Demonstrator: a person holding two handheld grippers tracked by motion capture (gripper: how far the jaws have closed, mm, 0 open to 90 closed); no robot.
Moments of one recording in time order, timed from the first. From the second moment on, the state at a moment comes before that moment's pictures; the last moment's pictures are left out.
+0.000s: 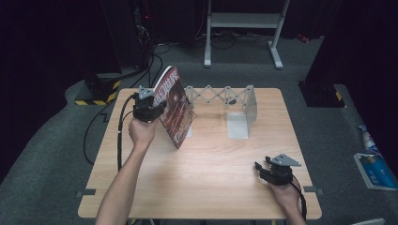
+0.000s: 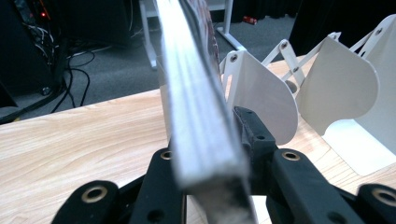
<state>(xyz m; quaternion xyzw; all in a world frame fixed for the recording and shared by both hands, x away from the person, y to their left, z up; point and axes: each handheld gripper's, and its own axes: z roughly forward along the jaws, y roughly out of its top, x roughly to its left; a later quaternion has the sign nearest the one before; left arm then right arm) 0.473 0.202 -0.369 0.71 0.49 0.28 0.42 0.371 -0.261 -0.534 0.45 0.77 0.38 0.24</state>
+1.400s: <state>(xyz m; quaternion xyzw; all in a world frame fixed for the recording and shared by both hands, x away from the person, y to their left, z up) 0.457 0.216 -0.361 0.70 0.49 0.26 0.45 0.371 -0.261 -0.534 0.45 0.77 0.38 0.24</state>
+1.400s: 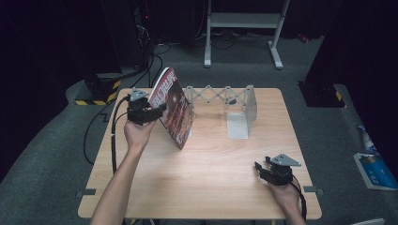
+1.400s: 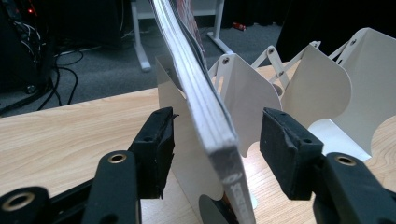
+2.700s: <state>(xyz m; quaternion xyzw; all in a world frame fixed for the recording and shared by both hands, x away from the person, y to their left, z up) 0.431 0.245 -0.359 0.67 0.49 0.24 0.50 0.372 -0.262 -0.534 0.45 0.77 0.38 0.24</state>
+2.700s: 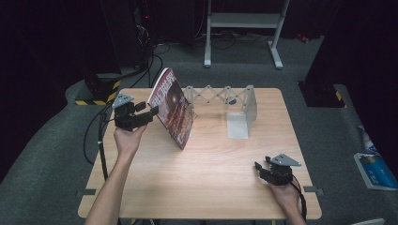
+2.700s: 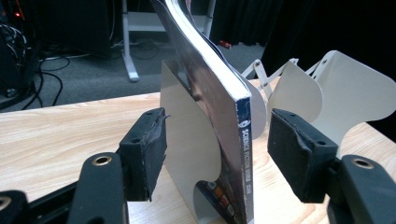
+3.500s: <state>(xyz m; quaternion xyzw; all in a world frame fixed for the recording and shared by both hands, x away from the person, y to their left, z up) 0.414 0.253 -0.361 0.67 0.49 0.24 0.50 0.372 -0.262 -0.534 0.45 0.77 0.38 0.24</state>
